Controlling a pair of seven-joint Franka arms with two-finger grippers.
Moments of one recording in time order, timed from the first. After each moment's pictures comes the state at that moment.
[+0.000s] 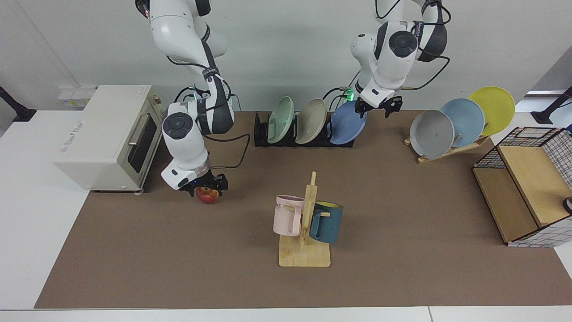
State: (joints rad) left arm -0.11 -0.34 -0.20 -2.33 -0.03 1.76 -0.18; right arm 0.18 0.34 -0.02 -1.86 -0.03 2.19 0.16
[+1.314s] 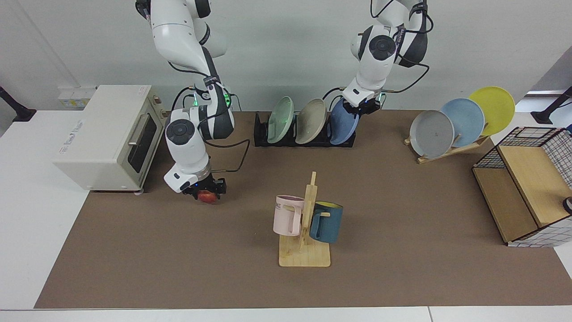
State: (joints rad) left arm -0.21 -0.36 -0.20 -2.39 -0.10 1.82 -0.20; right arm 0.18 0.34 -0.03 -1.91 -0.03 2.25 0.16
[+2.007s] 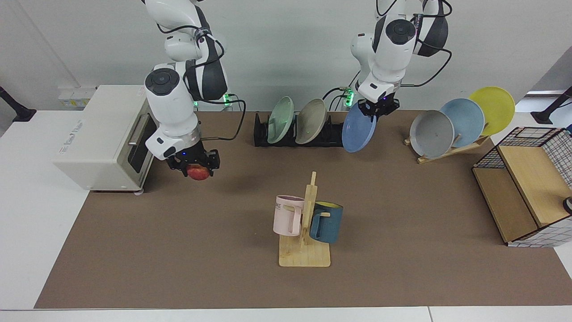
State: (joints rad) left arm -0.15 -0.29 -0.17 -2.20 0.01 1.80 -0.20; right arm 0.18 0.16 -0.02 -1.78 -0.02 1.97 0.16
